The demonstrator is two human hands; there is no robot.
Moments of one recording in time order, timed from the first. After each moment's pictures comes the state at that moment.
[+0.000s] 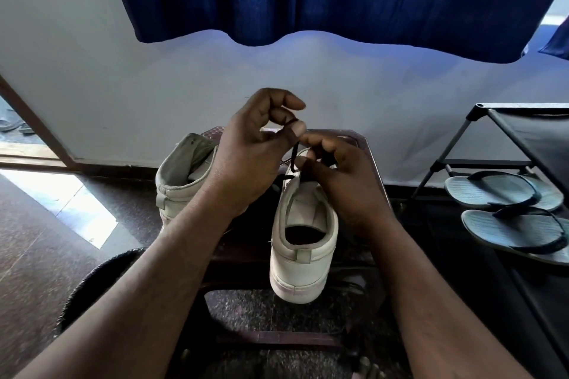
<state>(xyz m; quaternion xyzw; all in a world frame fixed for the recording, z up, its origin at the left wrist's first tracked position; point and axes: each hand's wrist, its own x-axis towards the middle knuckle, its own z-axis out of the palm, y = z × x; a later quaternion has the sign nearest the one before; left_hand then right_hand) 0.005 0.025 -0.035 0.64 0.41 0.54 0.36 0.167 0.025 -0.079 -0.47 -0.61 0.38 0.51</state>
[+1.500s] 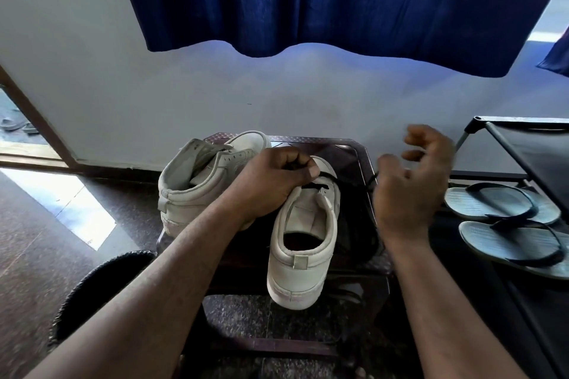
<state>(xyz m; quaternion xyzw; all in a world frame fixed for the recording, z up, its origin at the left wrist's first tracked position) 0.016 0.029 -0.058 0.64 0.49 0.37 0.46 0.213 0.021 -0.079 -0.59 -0.46 0.06 0.66</state>
